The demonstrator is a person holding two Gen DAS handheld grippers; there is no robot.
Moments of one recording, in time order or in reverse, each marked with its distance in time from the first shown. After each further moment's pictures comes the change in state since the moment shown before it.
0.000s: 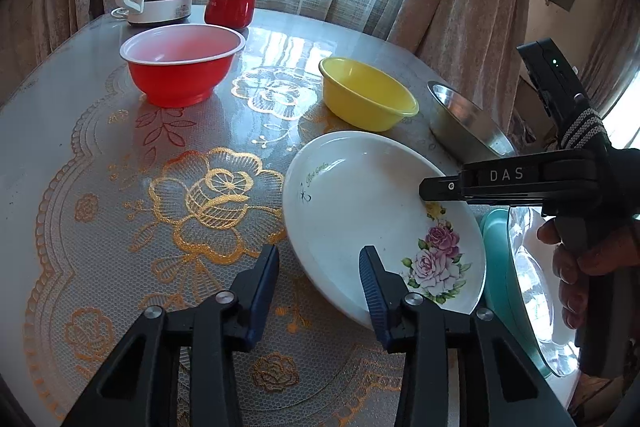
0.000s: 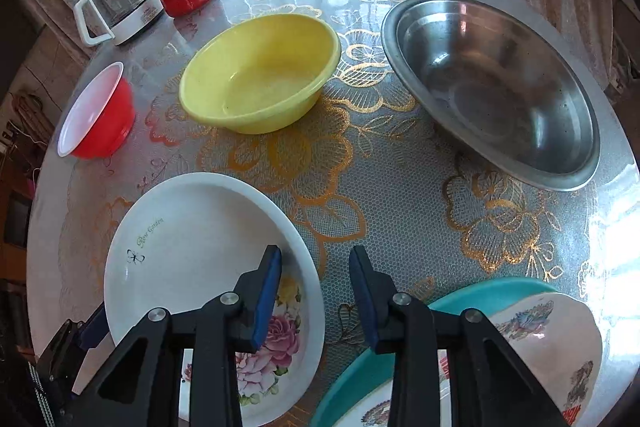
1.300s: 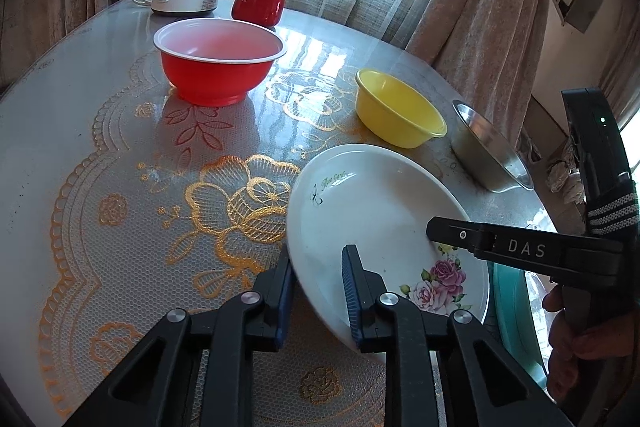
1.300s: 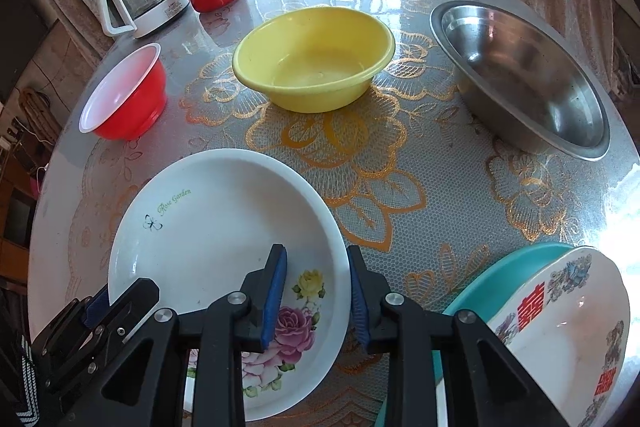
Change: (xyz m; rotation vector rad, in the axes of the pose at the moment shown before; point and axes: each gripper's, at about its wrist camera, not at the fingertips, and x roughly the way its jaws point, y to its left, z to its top) left arm -0.002 0.028 0.008 -0.068 -0.009 0.013; right arm -0.004 0.044 -0.026 -0.004 -0.053 0.010
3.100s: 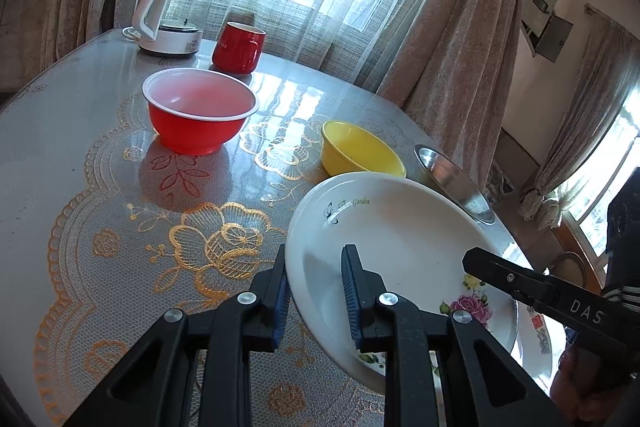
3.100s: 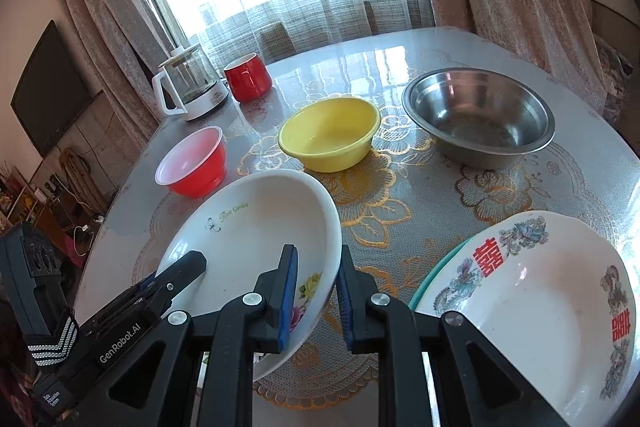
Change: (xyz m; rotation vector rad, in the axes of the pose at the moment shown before) left arm -0.025 -0.008 0.006 -0.003 -0.161 -0.125; right arm -0.079 -0.012 -0.054 0.072 -0.343 0.133
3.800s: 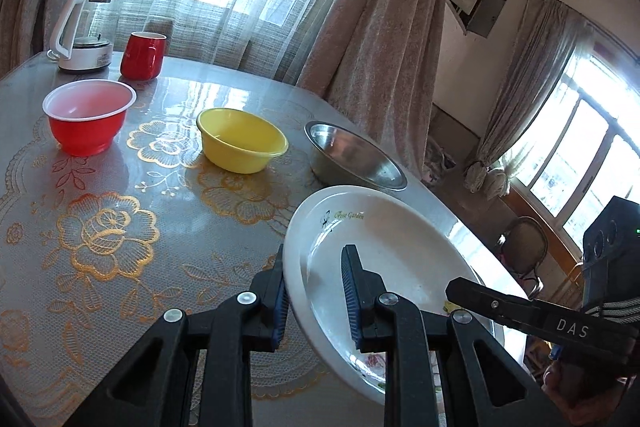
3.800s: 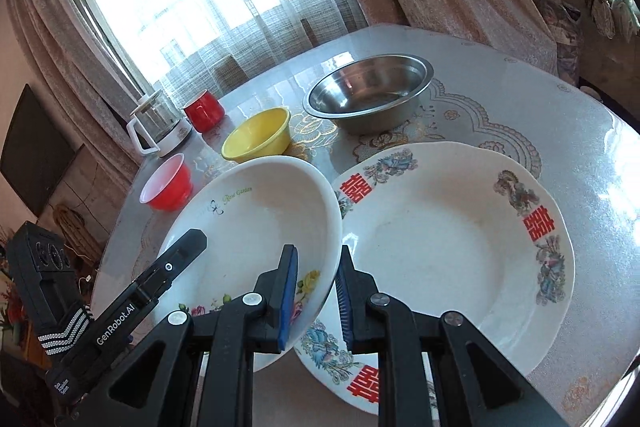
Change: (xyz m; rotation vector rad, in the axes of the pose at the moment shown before) left arm 0.001 -0.080 -0.027 0.137 0.009 -0.210; right arm -0.074 -0.074 -0.052 0.210 -0.074 -0.039
